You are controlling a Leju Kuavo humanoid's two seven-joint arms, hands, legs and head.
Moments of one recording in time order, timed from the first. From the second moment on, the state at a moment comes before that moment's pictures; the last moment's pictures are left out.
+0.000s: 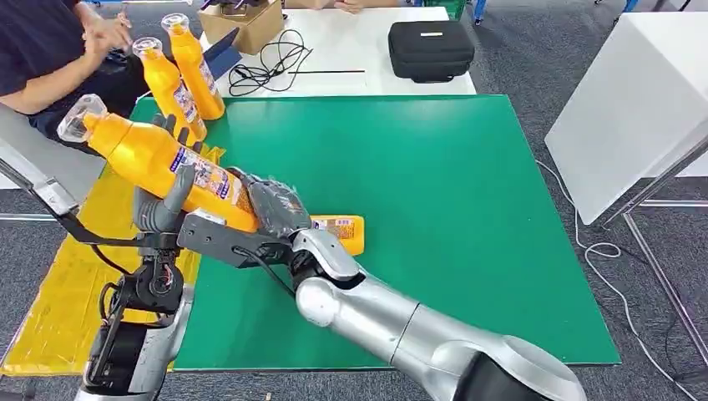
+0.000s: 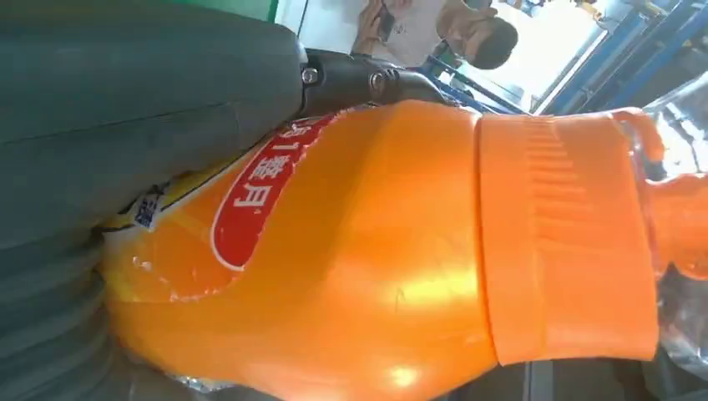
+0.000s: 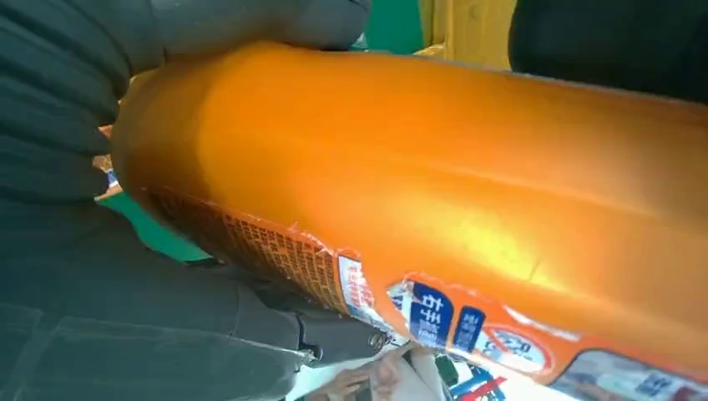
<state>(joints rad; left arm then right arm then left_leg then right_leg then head) -0.23 -0.02 -0.13 -1.66 0.71 -0.06 -0.22 -0.84 0.37 1.25 -0.91 0.18 -0.32 0.30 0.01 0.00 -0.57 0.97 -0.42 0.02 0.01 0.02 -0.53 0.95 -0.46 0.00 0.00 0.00</state>
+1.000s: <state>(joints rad) -0.19 -0.03 -0.07 -1.66 0.73 -0.10 -0.25 -0.86 0.37 1.25 -0.83 0.21 -0.30 0.21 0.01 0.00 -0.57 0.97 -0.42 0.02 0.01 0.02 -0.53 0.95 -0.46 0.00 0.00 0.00</state>
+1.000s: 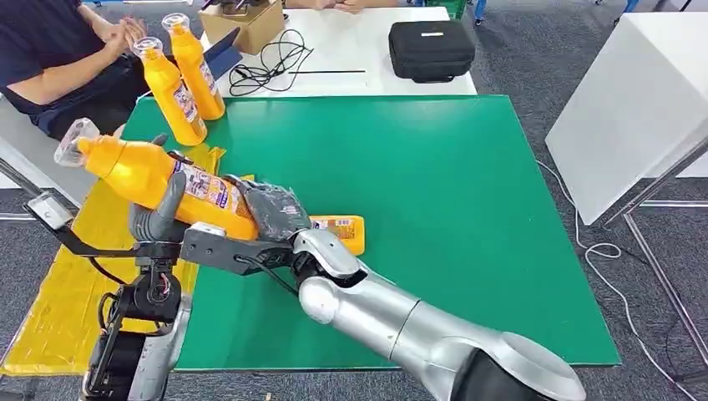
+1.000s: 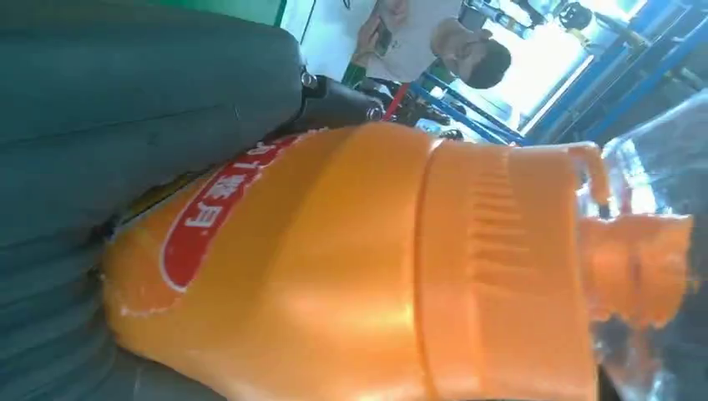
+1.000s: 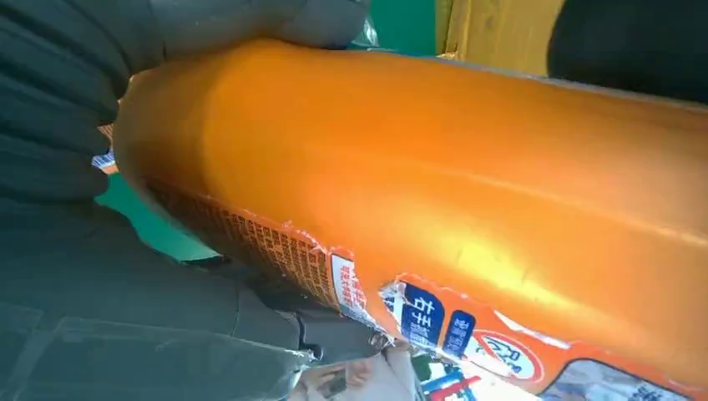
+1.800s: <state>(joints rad) -0.12 0.01 0.13 -1.68 0.62 -0.17 -0.28 -0.67 0.30 0.70 -0.93 0.44 -0.13 -0.01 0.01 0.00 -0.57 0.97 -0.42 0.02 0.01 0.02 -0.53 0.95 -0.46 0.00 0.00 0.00</state>
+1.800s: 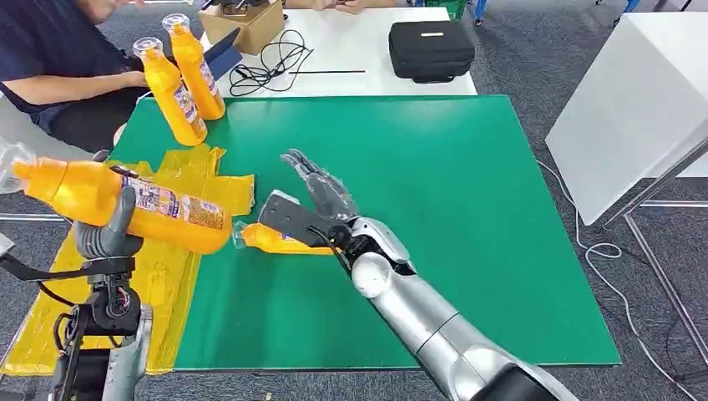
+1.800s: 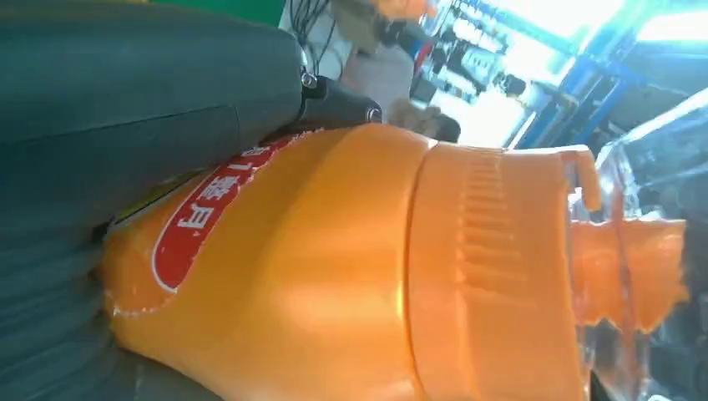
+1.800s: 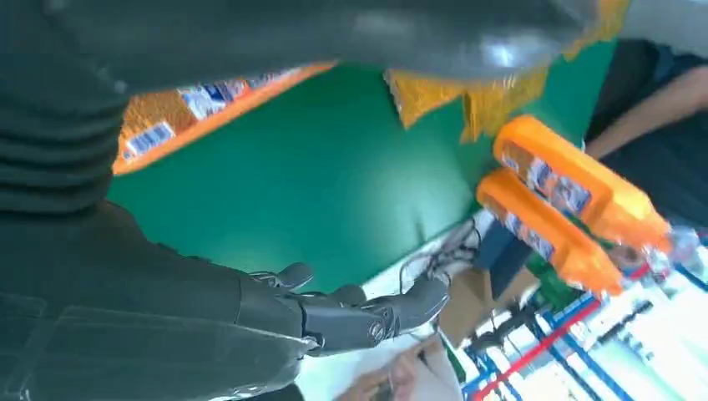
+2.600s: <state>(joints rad) -0.03 0.15 0.22 -1.48 -0.98 0.68 -0.69 -0.38 0.03 0.45 -1.30 0.38 -0.10 -0.09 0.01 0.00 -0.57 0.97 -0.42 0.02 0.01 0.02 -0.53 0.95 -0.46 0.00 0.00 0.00</state>
